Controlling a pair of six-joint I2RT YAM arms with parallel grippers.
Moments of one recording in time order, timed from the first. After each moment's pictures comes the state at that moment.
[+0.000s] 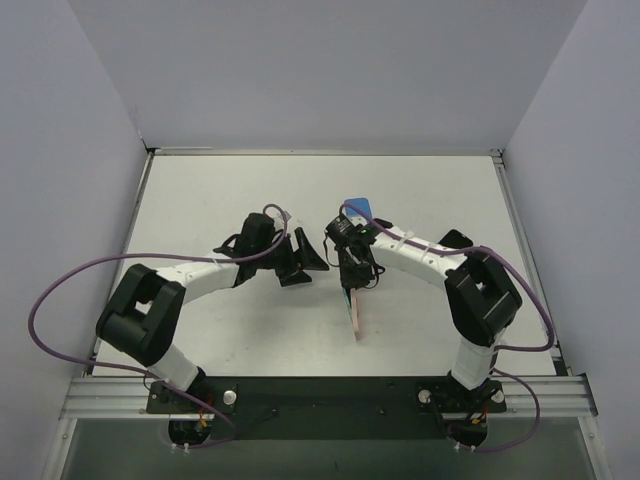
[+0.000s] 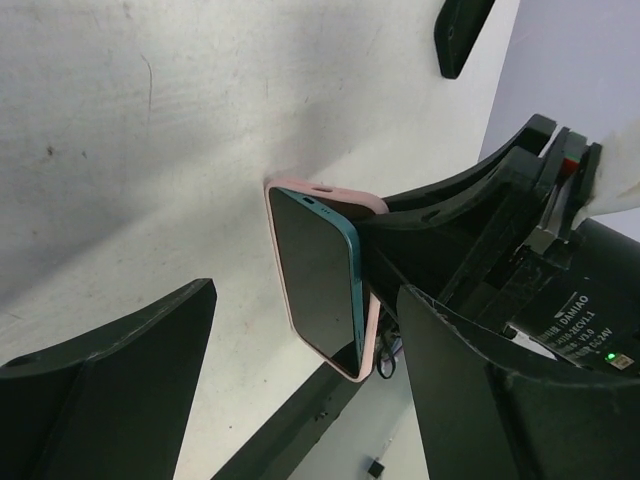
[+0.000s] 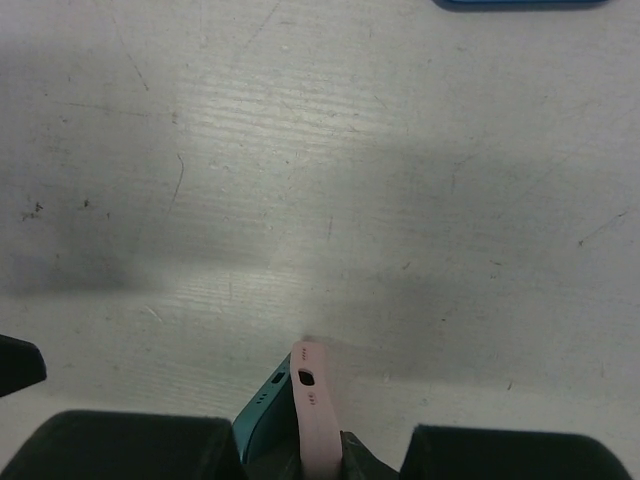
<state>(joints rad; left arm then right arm) -0.49 1.58 0.81 0.07 0.55 -0.95 0.75 1.80 1.23 -0.77 0.12 0.60</state>
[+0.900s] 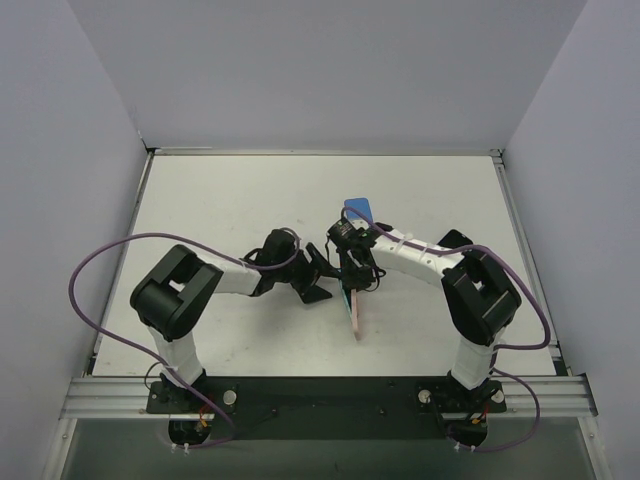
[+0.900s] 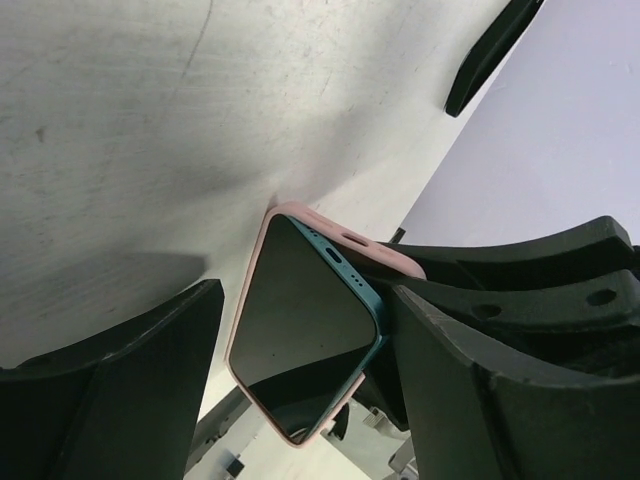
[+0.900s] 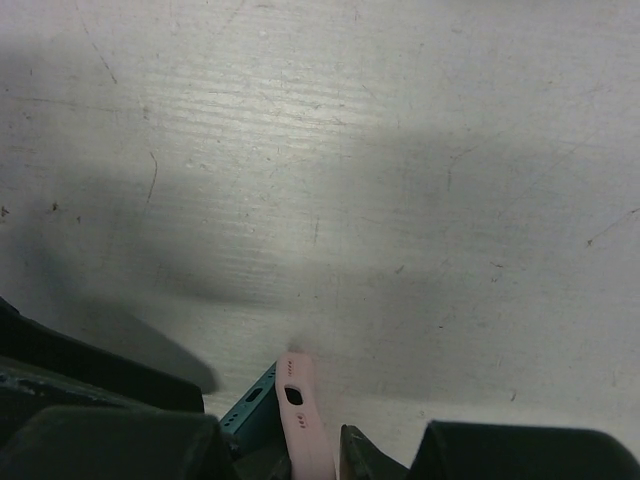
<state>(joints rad) -0.63 1.81 0.76 0.34 0.50 -1.42 0.75 1.82 1.17 -0.70 0.12 0.60</state>
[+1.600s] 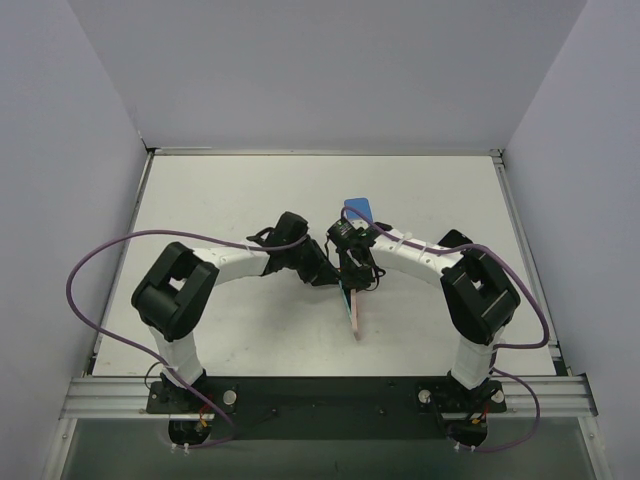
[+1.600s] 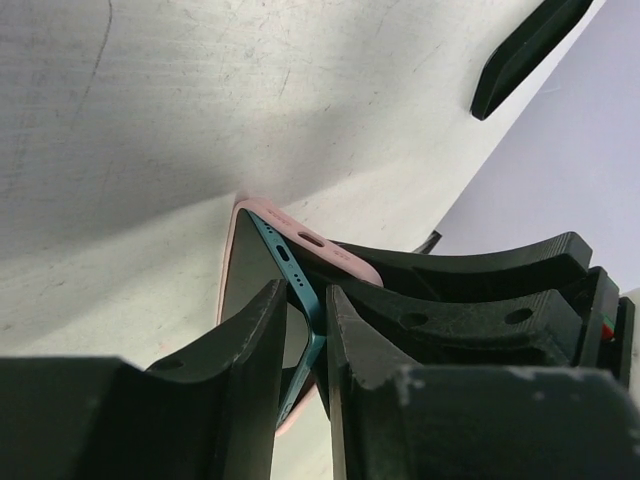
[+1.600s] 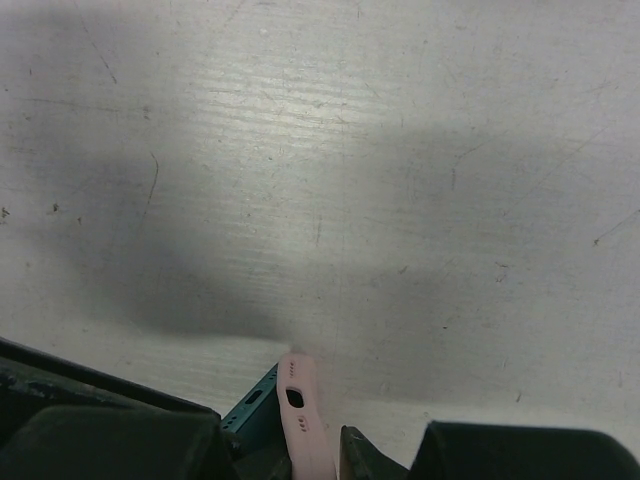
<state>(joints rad) -0.64 1.82 1.02 -0.07 0.48 -1.30 0.74 1.81 1.19 -0.70 0.11 0.61</state>
